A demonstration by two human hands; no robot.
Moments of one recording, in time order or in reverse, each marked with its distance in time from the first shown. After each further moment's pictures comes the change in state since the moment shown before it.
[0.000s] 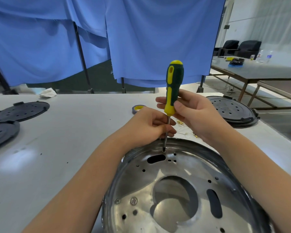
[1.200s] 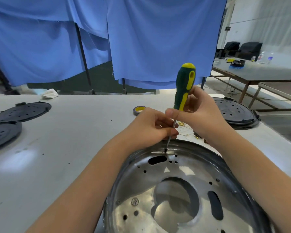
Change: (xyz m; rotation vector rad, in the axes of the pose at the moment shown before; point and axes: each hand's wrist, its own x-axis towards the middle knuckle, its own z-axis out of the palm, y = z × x) left_hand -0.002 0.002 0.003 0.042 0.048 0.046; right_hand -0.002 -0.006 0.001 -0.296 0.202 -0.094
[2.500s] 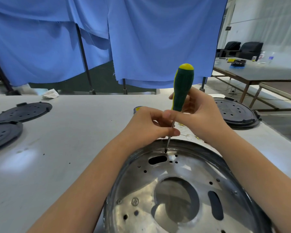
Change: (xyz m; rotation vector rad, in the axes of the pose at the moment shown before) left_hand 0.001 -0.004 -0.002 0.028 0.117 0.065; right_hand -0.003 -0.003 0.003 -0.091 -0.020 -0.089
